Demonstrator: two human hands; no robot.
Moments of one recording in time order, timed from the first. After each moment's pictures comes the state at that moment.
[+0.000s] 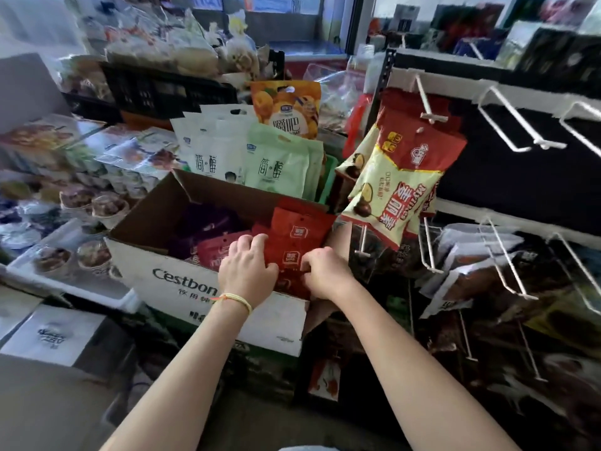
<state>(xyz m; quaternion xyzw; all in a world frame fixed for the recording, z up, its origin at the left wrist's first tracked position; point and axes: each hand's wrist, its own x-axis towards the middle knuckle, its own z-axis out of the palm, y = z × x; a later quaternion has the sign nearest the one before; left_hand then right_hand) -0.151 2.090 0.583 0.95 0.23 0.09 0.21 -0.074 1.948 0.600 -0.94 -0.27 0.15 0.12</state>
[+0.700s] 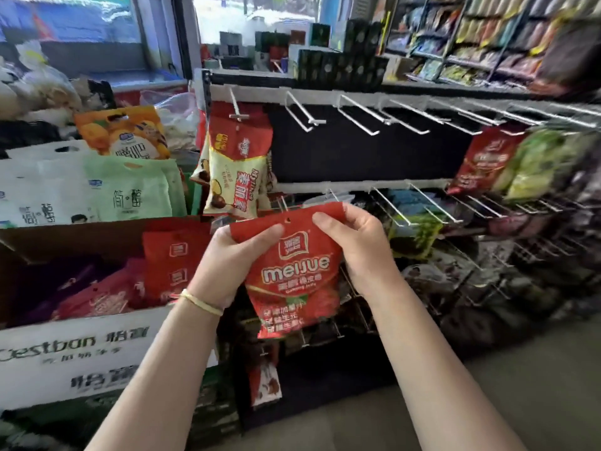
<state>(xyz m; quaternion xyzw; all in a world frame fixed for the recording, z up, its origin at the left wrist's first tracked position) -0.200 1.938 0.706 0.60 -0.03 -0.03 0.80 -0.205 1.756 0.728 -0.65 -0.01 -0.05 0.75</state>
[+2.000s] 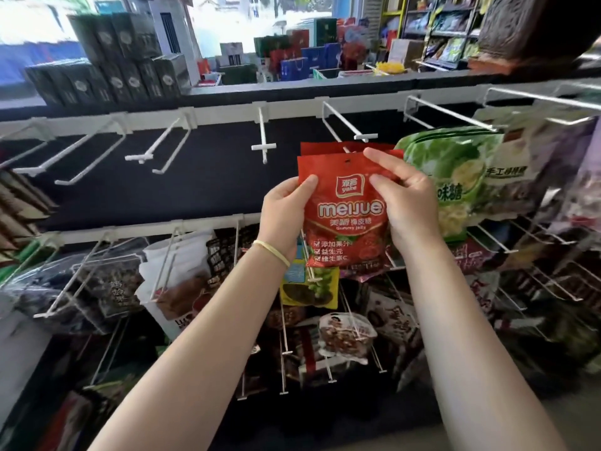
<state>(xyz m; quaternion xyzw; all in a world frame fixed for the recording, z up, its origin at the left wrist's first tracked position) 0.033 1.395 0.726 0.62 -0.01 0.03 0.78 0.022 1.232 0.742 -0.63 -0.02 -0.17 0.76</state>
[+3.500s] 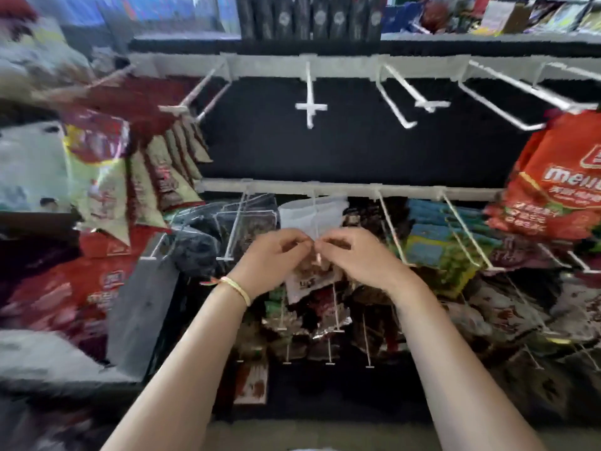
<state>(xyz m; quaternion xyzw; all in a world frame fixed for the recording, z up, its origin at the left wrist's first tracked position) -0.040 1.736 0.646 0.88 -0.04 -0.02 0.47 -0.004 1.553 0.656 -0.86 -0.21 0.13 0.46</state>
